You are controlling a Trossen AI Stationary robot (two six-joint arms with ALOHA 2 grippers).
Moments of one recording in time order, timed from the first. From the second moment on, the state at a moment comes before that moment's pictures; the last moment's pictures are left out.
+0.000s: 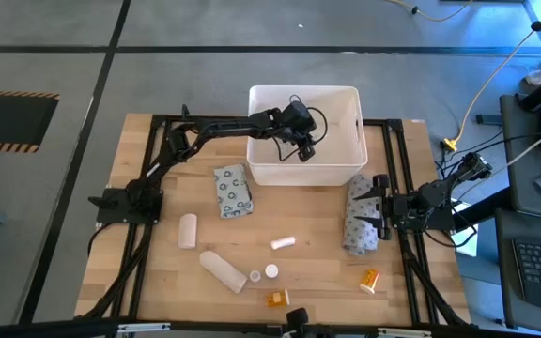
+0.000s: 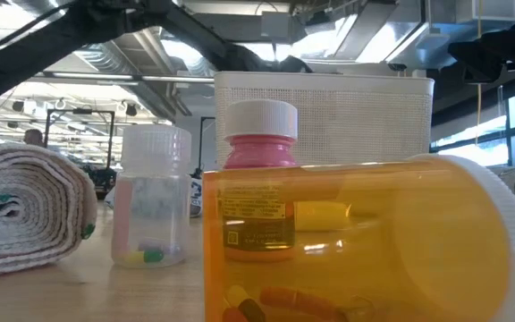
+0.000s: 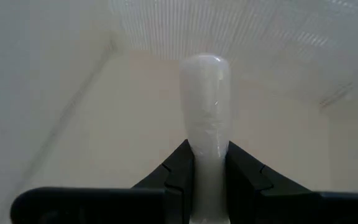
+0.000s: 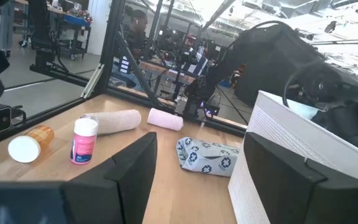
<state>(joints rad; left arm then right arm) 0.43 2.32 1.90 -0.29 0.15 0.00 0.56 0.00 0.01 0.11 0.48 -0.35</state>
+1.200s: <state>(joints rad) 0.37 2.11 1.97 -0.21 0.23 0.12 0.56 0.00 0.02 0.26 0.48 -0.11</state>
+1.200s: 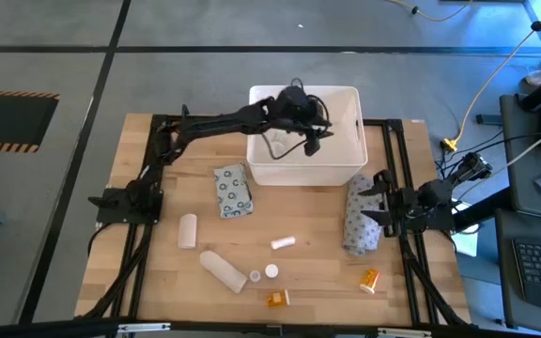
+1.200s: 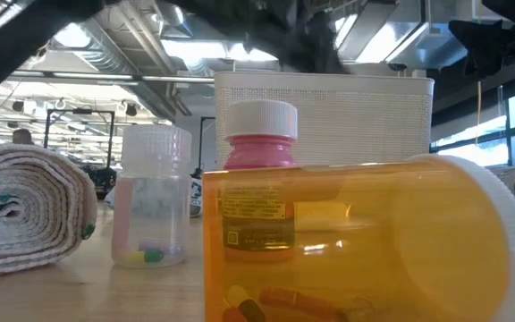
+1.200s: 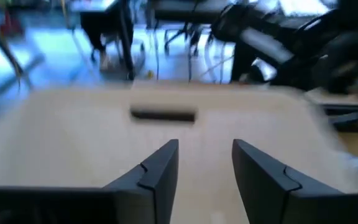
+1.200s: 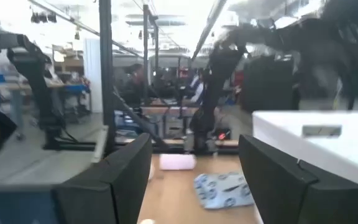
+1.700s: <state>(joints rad) 0.26 1.75 1.83 -0.49 0.14 0.20 0.56 0.40 0.41 -0.20 0.39 0.33</state>
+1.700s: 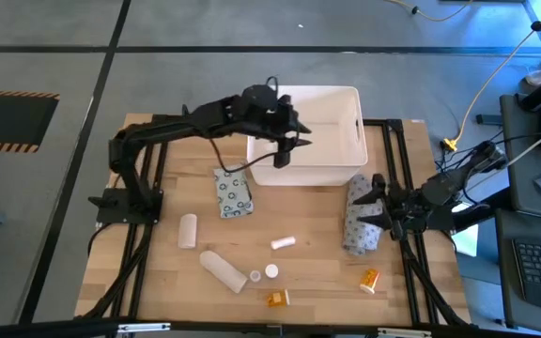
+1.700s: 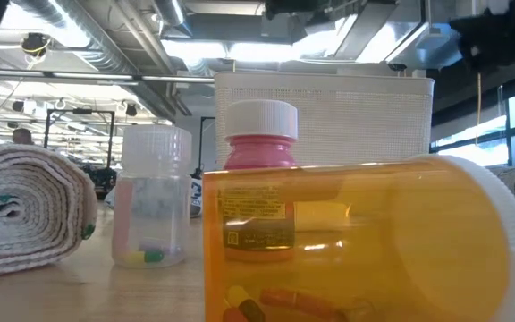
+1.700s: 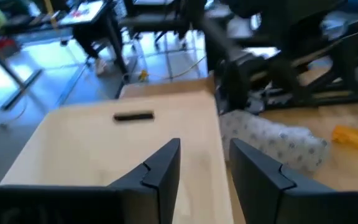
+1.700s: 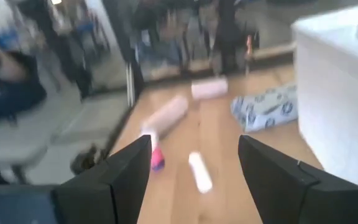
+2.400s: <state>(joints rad) 0.18 1.16 0.93 -0.24 -0.12 -0.07 0.72 1.41 1.19 -0.92 -0.24 0.69</state>
